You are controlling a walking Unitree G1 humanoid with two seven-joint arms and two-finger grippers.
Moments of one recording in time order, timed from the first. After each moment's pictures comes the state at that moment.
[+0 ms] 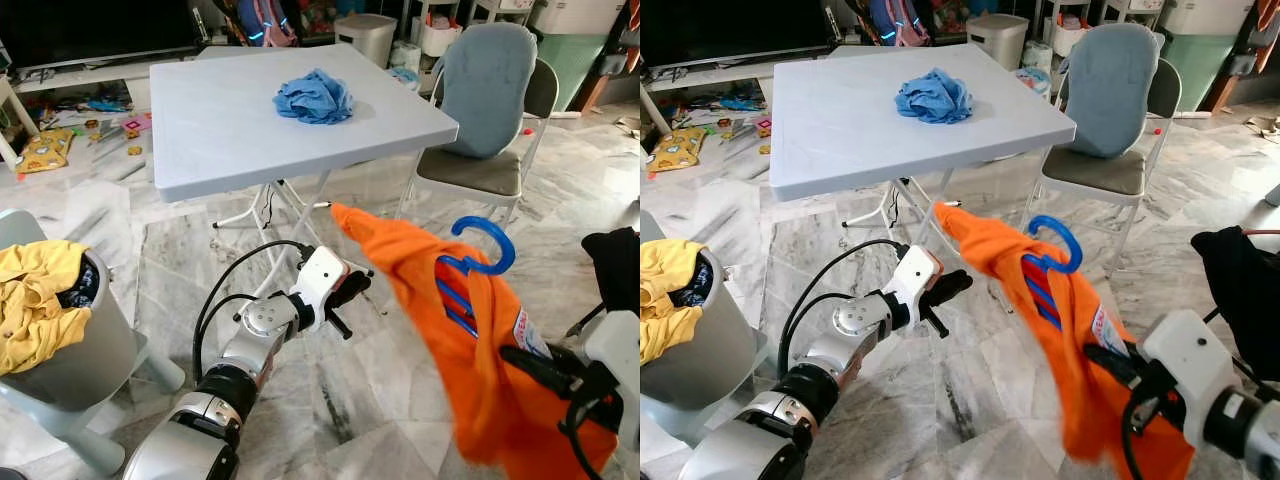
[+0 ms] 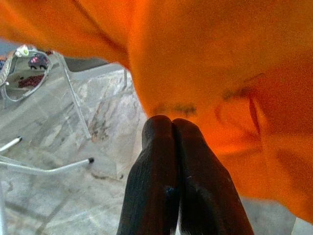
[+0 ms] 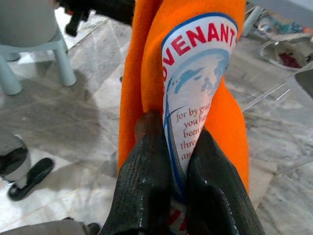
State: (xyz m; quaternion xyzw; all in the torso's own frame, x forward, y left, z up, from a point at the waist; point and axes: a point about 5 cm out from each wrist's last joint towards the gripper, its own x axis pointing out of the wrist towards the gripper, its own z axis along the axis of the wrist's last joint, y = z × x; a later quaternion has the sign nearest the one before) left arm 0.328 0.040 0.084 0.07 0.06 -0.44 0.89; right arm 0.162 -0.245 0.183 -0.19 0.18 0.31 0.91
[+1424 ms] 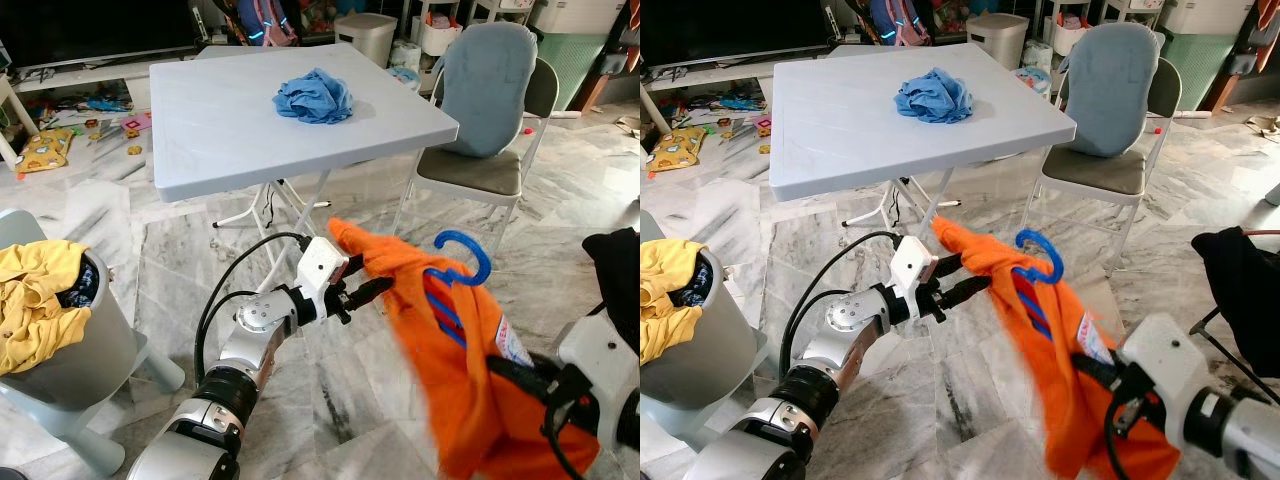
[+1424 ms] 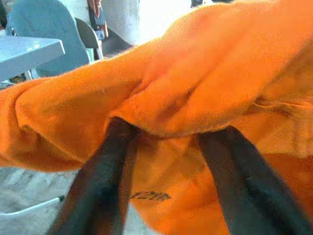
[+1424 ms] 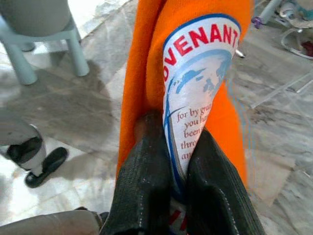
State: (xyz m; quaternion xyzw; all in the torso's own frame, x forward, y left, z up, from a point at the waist) left arm 0.324 0.039 0.101 0.01 0.00 -0.48 0.87; right arm 0.167 -0.237 0.169 -0.18 0.20 0.33 0.90
